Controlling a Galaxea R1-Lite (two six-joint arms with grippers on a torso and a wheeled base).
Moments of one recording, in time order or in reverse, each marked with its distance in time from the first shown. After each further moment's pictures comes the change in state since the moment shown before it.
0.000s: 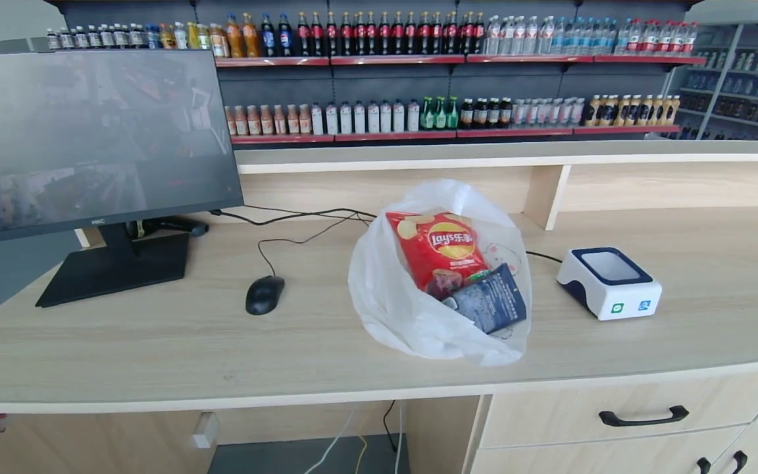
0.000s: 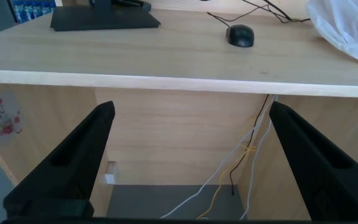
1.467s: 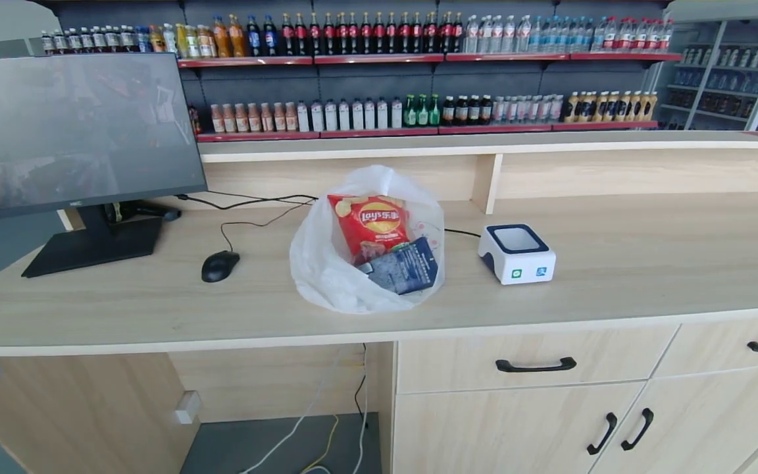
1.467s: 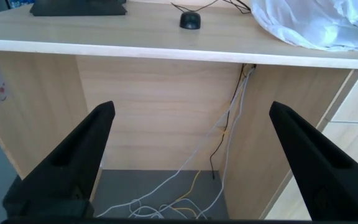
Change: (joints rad) left arm 0.000 0.000 -0.001 0.000 0.000 0.001; right arm 0.000 -0.001 0.000 0.000 0.000 0.000
